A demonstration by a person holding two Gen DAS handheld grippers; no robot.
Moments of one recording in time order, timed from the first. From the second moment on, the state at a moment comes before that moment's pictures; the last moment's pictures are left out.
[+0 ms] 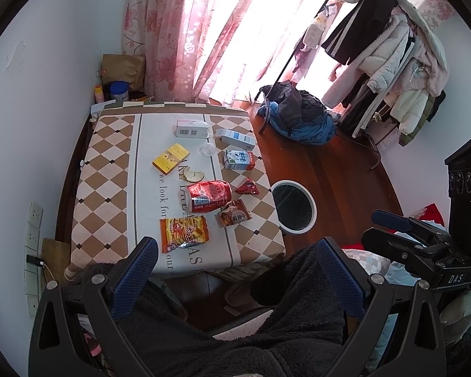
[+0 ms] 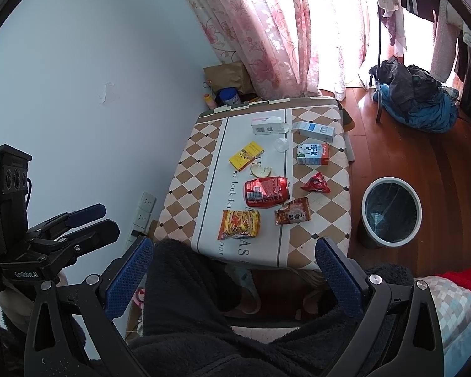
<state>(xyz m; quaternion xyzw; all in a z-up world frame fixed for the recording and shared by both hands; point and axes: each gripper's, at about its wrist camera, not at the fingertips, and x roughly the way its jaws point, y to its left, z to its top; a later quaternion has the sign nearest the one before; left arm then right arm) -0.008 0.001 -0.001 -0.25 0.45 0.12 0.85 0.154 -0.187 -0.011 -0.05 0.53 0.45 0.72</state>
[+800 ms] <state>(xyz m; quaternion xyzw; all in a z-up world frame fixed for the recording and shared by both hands) -0.011 0.000 -0.005 -0.24 0.45 0.13 0.85 0.149 -0.173 -0.013 -0.07 0.52 0.46 0.72</state>
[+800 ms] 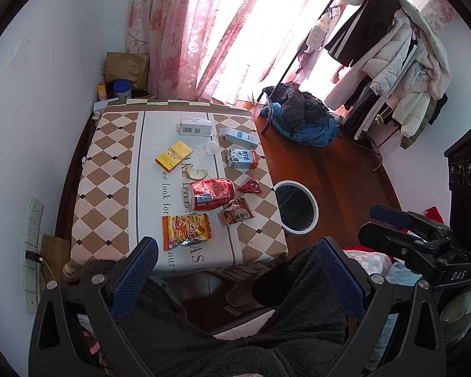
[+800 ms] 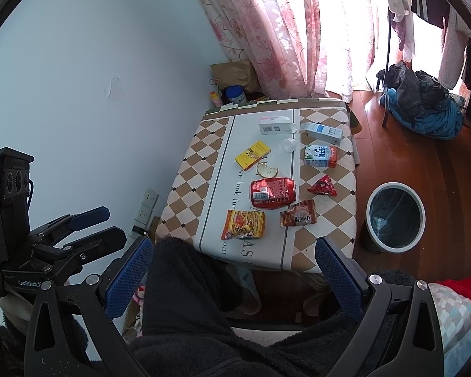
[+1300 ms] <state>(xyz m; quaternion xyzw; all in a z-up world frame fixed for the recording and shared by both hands) -0.013 0.002 -0.006 -0.24 0.45 0.13 0.85 0.149 -0.169 -0.012 -0.07 0.52 0.46 0.72</state>
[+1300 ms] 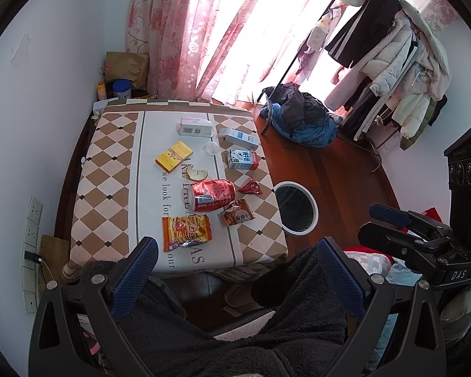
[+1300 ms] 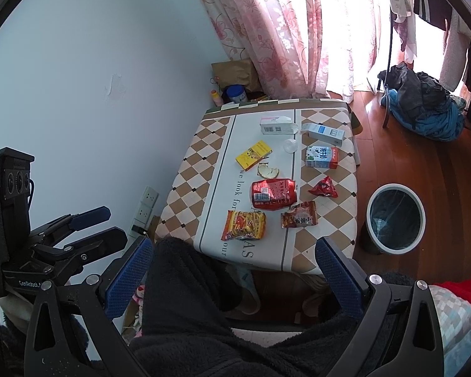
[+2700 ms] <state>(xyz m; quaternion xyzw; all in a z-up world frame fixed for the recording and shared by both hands) 0.072 0.099 -0.306 -0.30 0.61 0.24 0.69 0.259 -0.096 -0.277 -0.09 0.66 0.28 0.69</state>
